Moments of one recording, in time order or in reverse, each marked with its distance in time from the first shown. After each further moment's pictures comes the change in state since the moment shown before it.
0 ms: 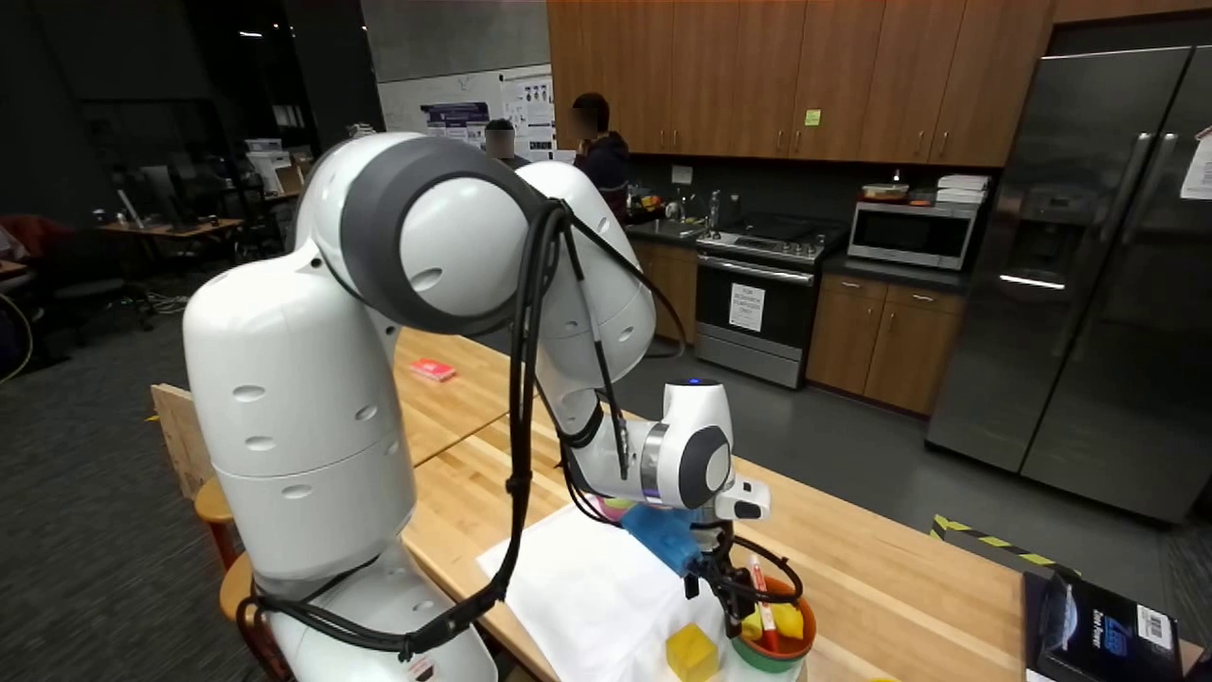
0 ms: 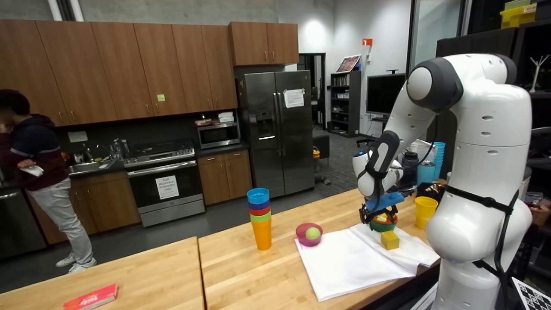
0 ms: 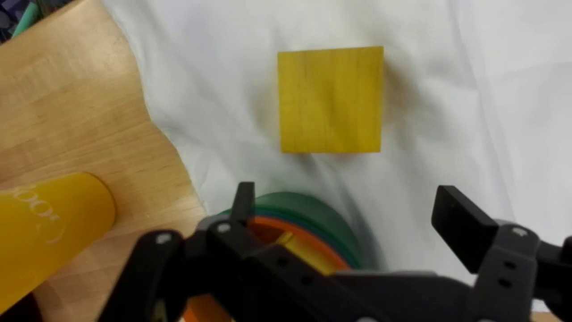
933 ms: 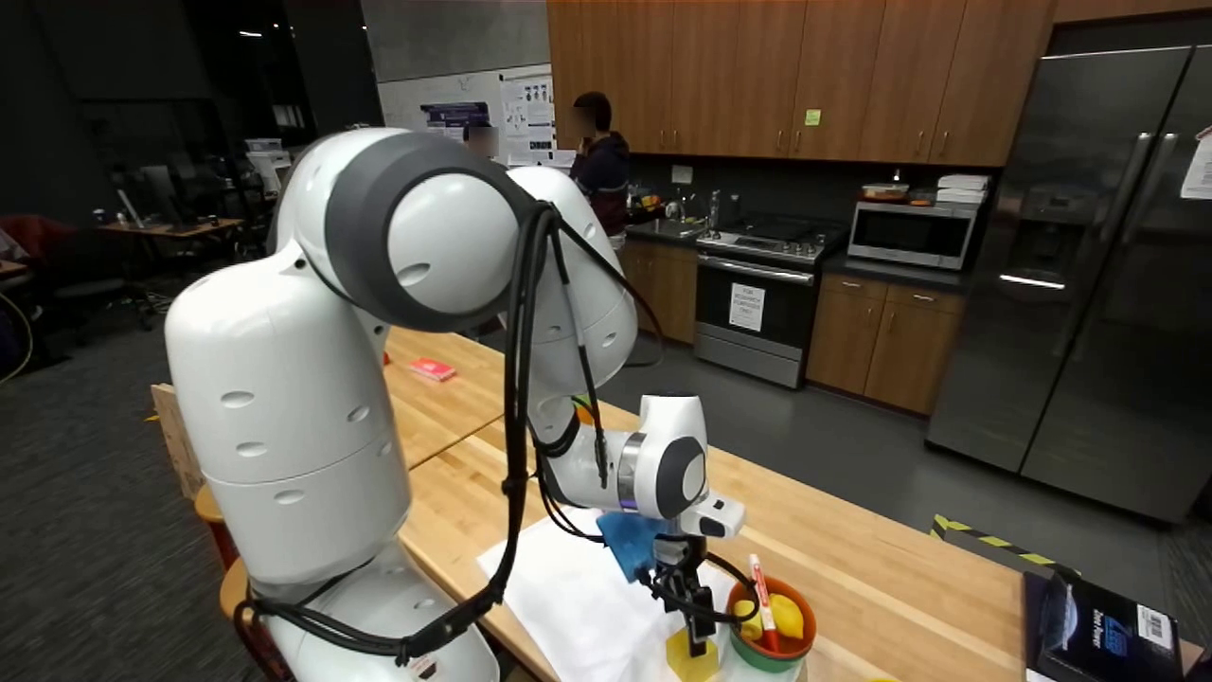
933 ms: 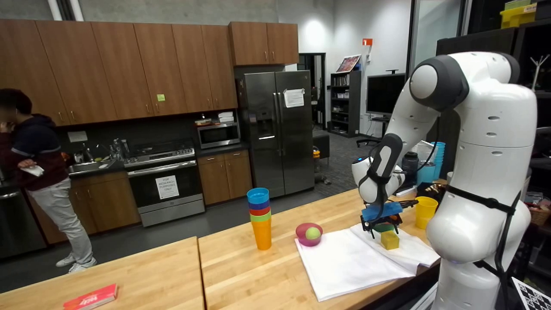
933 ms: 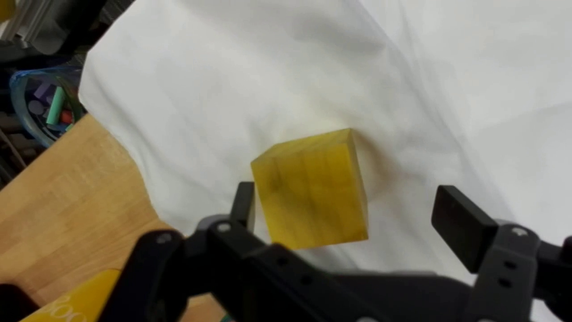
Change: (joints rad) arm 0.024 -0.029 0.016 -0.080 -0.014 -0.018 0.270
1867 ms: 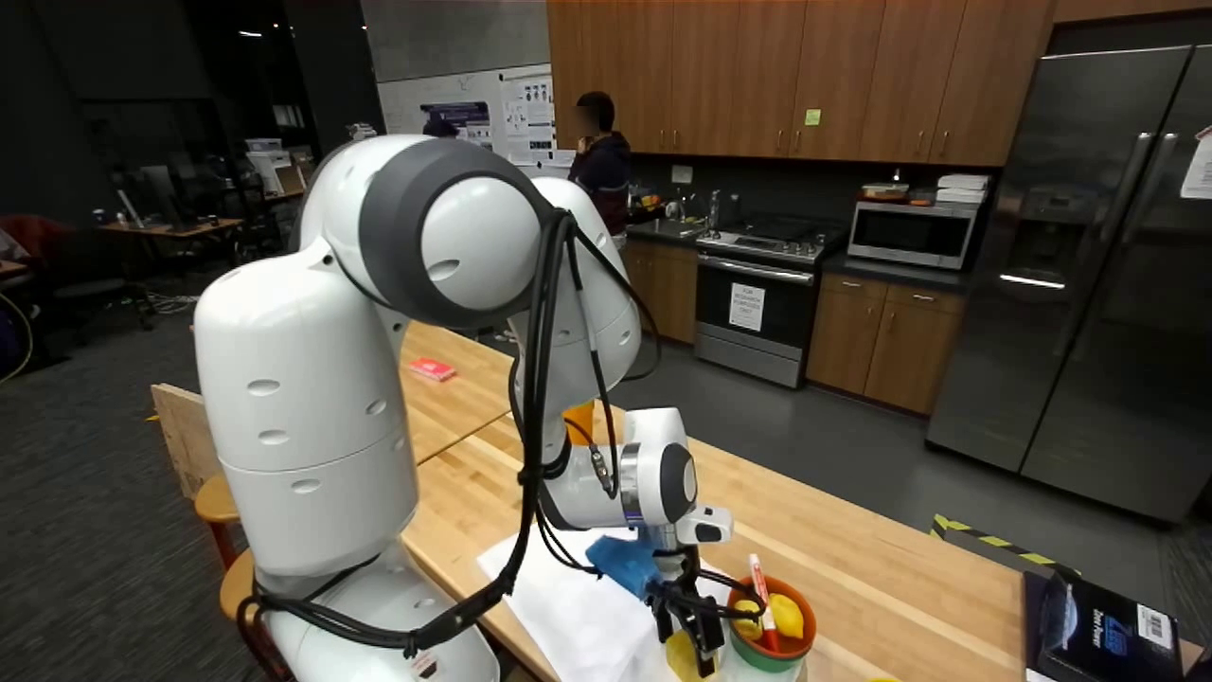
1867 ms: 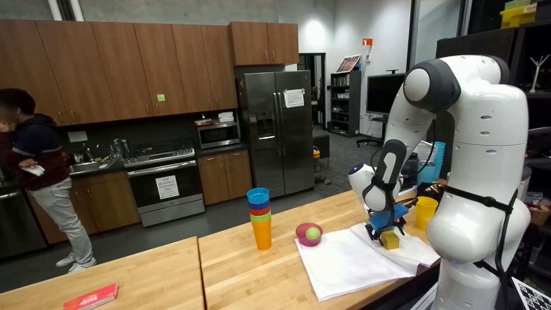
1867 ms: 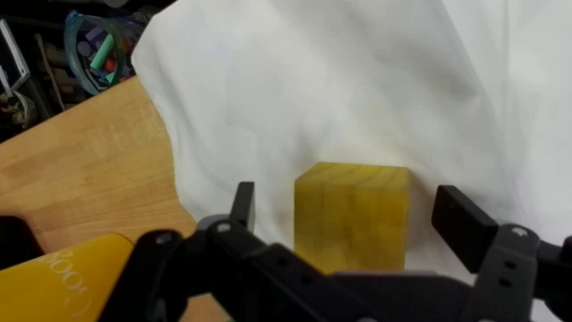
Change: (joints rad) arm 0.004 0.049 0.008 -0.004 -0.213 -0.046 -0.031
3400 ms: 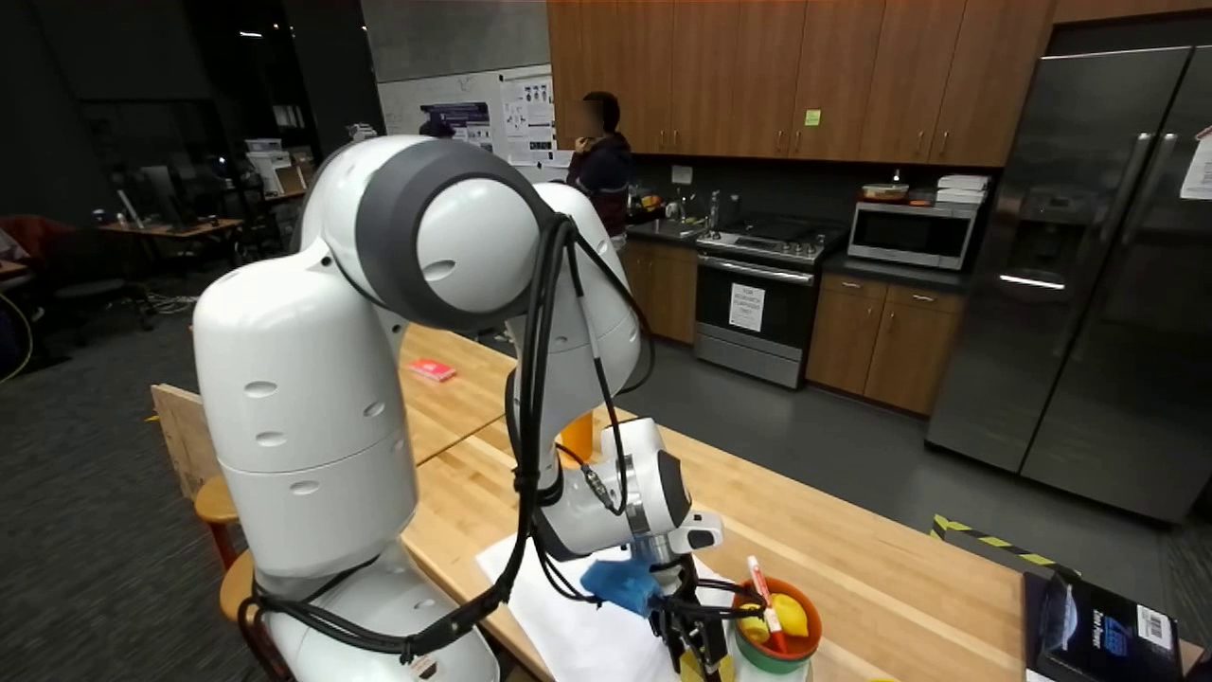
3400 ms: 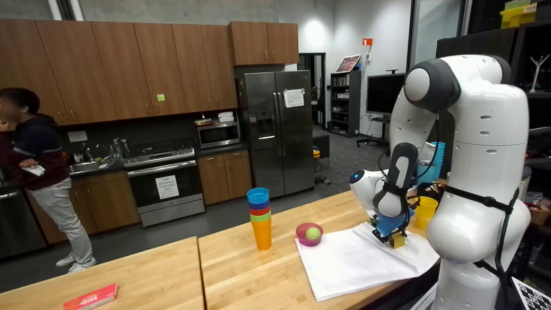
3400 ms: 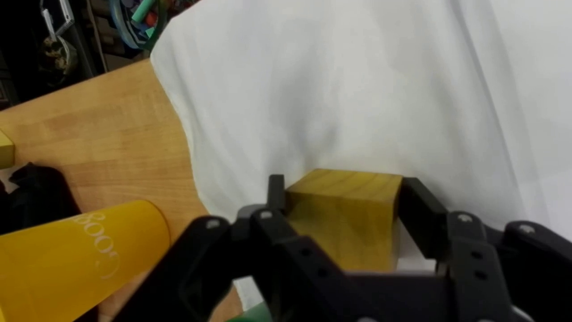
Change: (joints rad) arm -0.001 -0.003 -0.017 -0.035 -0.277 0.003 0.123
